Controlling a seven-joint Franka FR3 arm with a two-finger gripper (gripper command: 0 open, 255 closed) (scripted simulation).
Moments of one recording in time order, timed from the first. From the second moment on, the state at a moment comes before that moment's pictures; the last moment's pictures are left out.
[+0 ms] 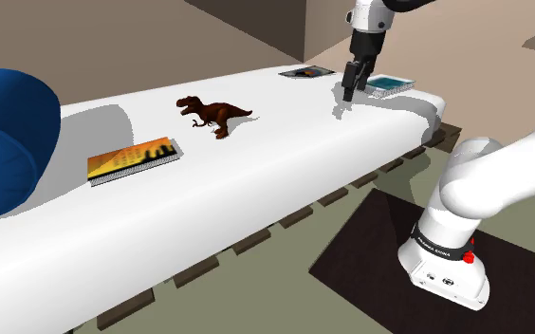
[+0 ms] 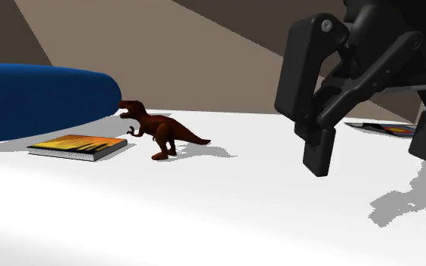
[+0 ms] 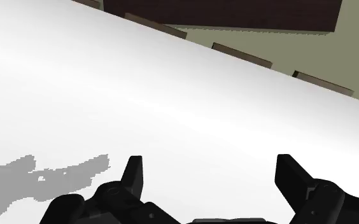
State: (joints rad) arm 0.02 -0.82 -0.06 -2.37 -0.11 1.65 -0.07
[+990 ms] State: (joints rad) arm 0.16 -0.30 -0.10 -1.99 -0.02 1.75 -0.32
